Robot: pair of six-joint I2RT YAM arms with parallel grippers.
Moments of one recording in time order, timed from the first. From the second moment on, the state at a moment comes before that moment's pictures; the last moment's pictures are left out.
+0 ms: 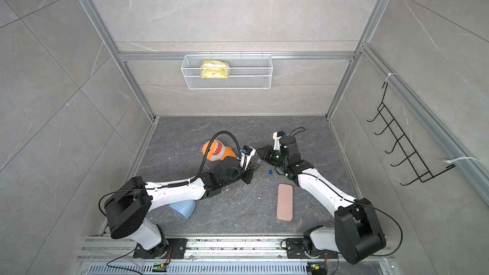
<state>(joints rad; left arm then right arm) -0.97 1.63 0.93 0.30 -0.04 -0.25 0.35 1.33 0.83 0.01 -0.37 0.84</state>
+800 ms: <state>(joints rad) -0.88 1.55 0.77 0.05 -0.15 -0.27 0.19 1.36 0.90 -0.16 -0.08 0.60</state>
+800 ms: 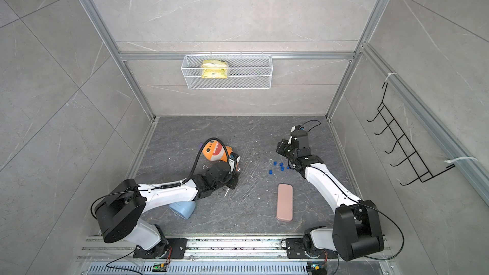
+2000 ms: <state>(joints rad) -0.78 1.68 0.79 -0.01 -0.12 -0.34 0.07 1.83 1.05 -0.08 0.03 0.60</state>
